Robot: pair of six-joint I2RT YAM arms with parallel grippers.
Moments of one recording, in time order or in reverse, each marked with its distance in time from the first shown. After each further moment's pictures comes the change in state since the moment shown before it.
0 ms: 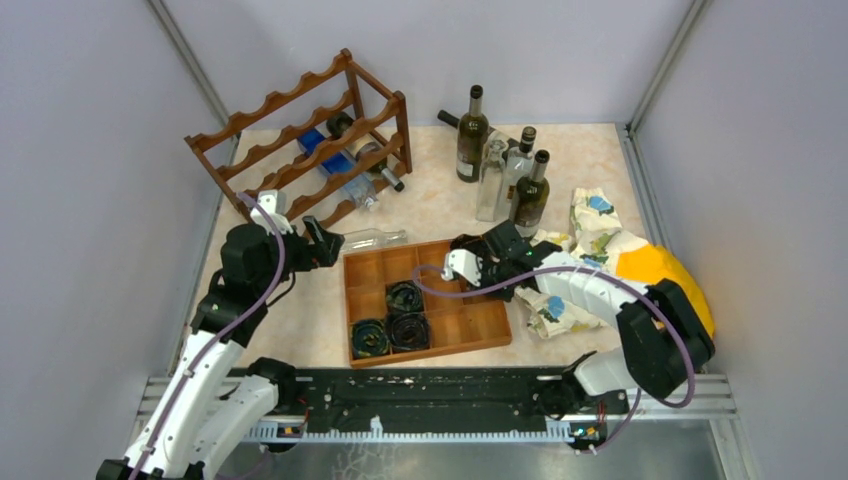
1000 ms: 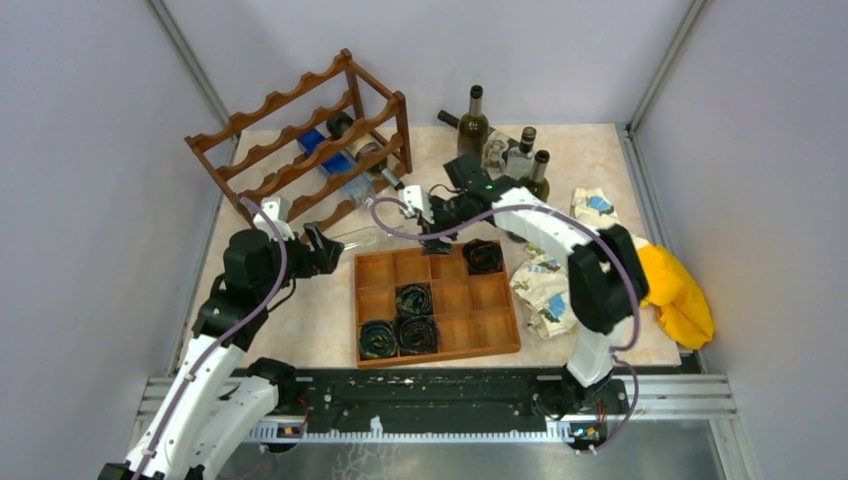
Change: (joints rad) left arm 0.000 -0.016 -0.023 -0.032 0.007 0.010; right arm -0.013 0.325 0.565 -0.057 -0.432 -0.141
